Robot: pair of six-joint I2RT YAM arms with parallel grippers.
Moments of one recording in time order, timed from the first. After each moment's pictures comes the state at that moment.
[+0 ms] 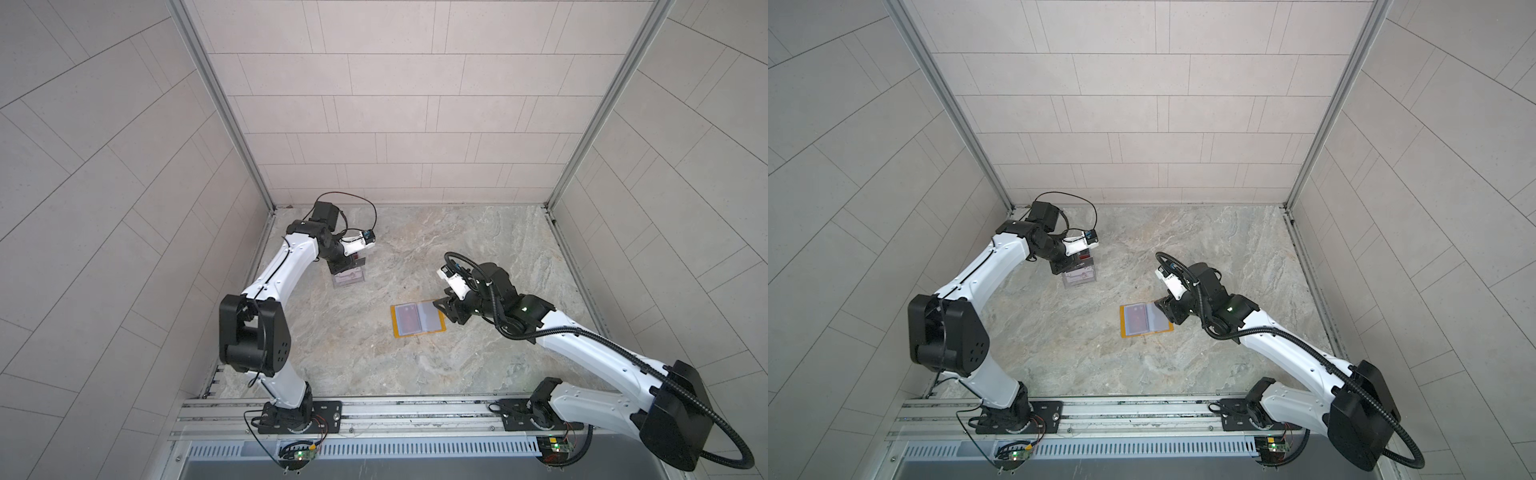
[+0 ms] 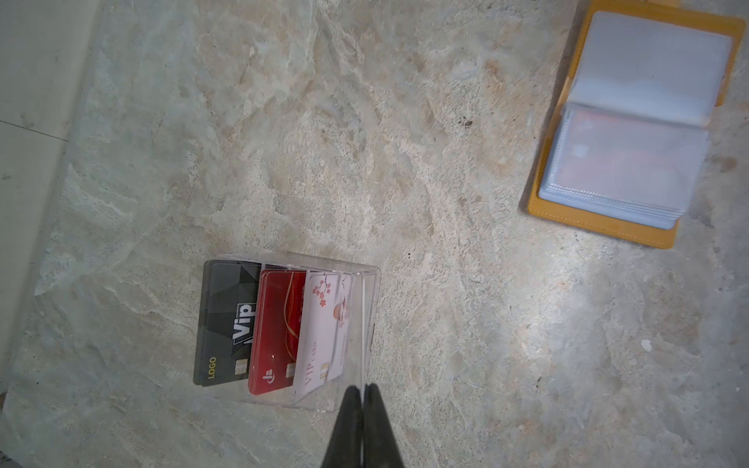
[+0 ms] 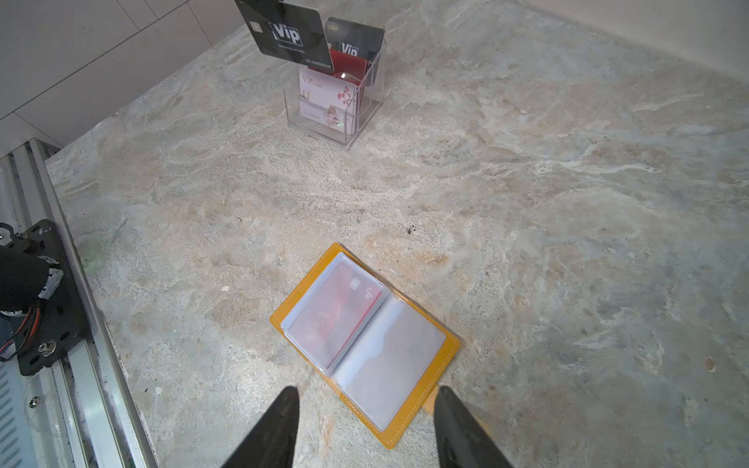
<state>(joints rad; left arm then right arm) -0.14 1.69 1.46 -0.95 0.29 0.99 0.64 1.13 0.78 -0.32 -0.20 0.01</state>
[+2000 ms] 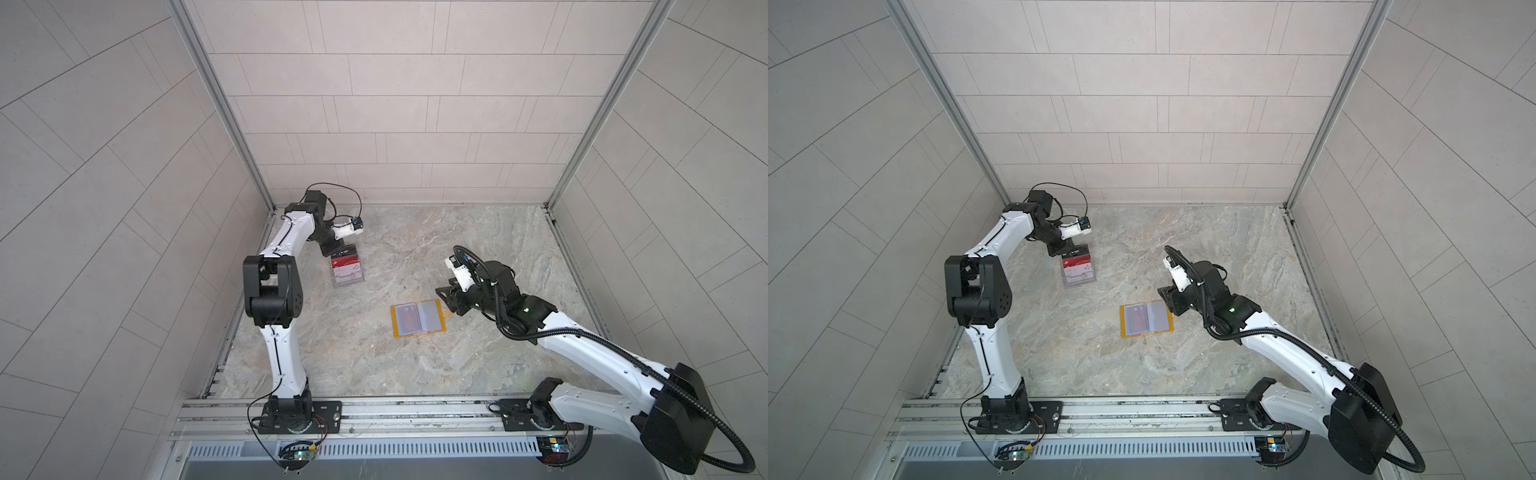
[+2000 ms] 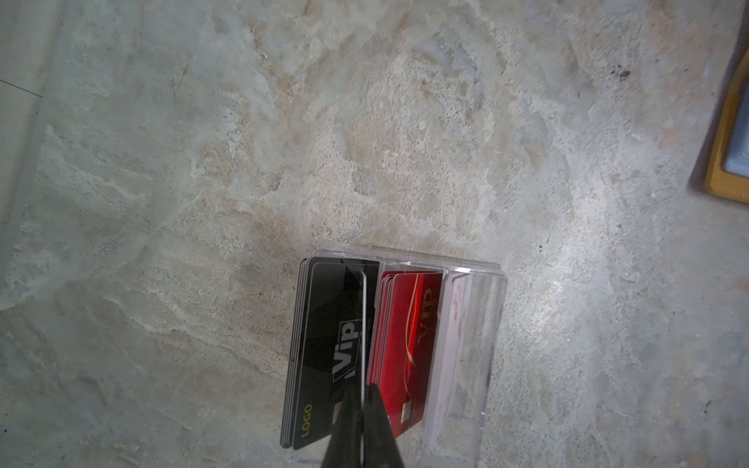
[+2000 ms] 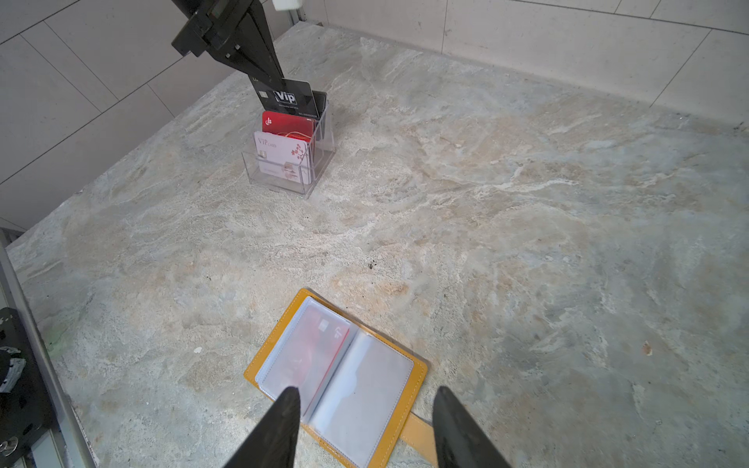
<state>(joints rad) -0.01 2.06 1.79 -1.02 0.36 1.12 0.62 1.11 0.76 -0.21 -0.10 0.12</state>
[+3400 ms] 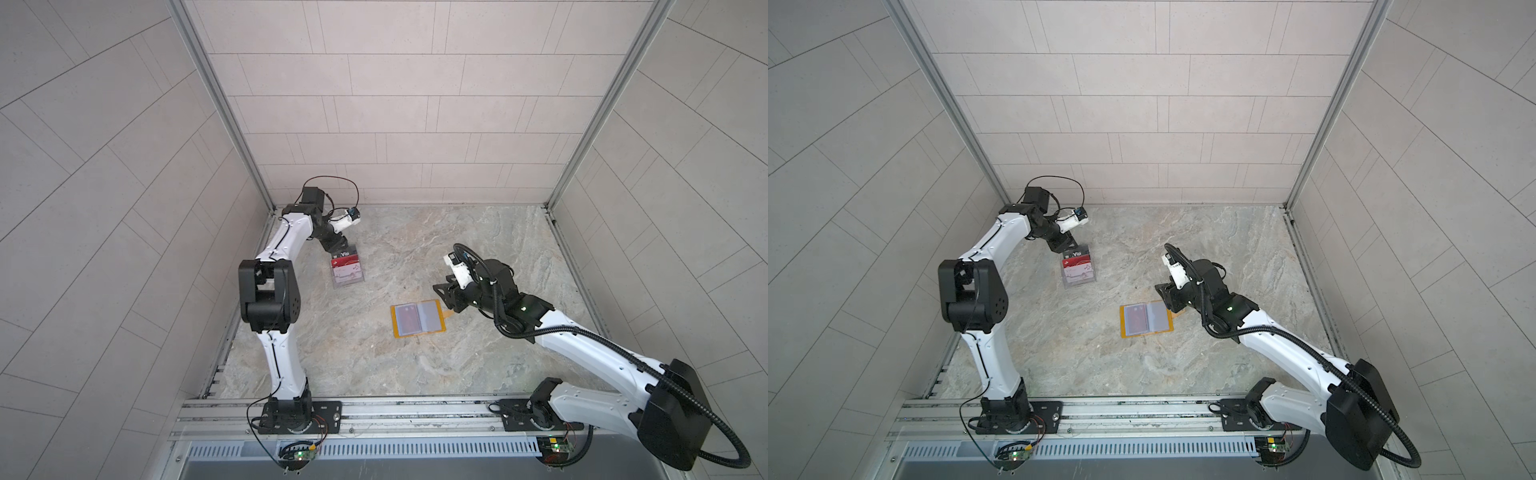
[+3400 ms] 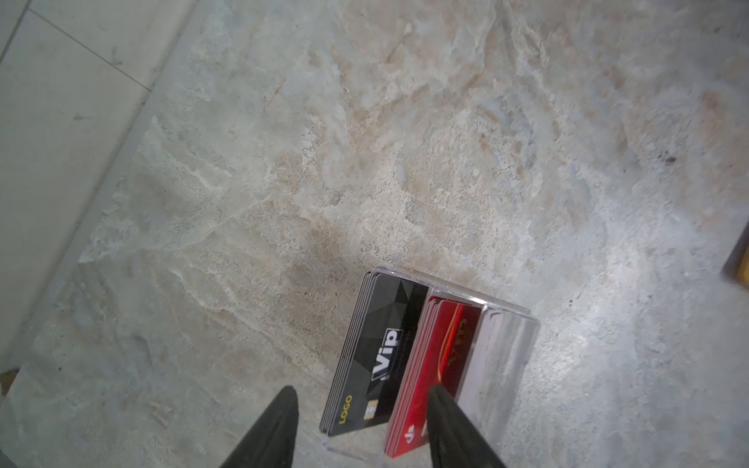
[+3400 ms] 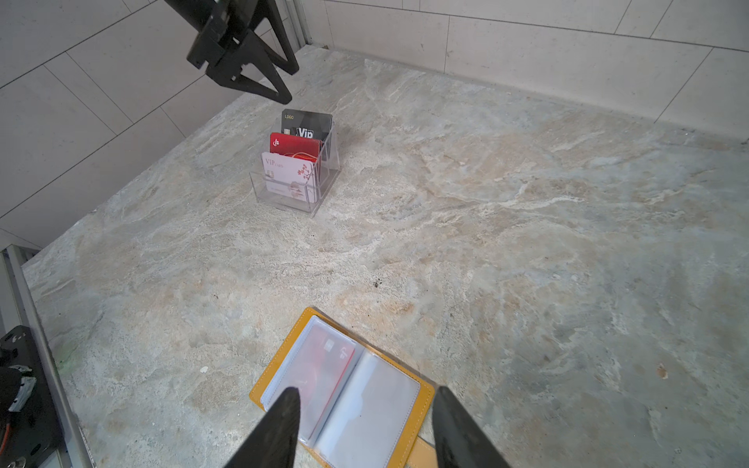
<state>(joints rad) -0.01 1.96 1.72 -0.88 0.35 0.93 0.61 1.14 0.76 -0.14 -0.11 0.14</state>
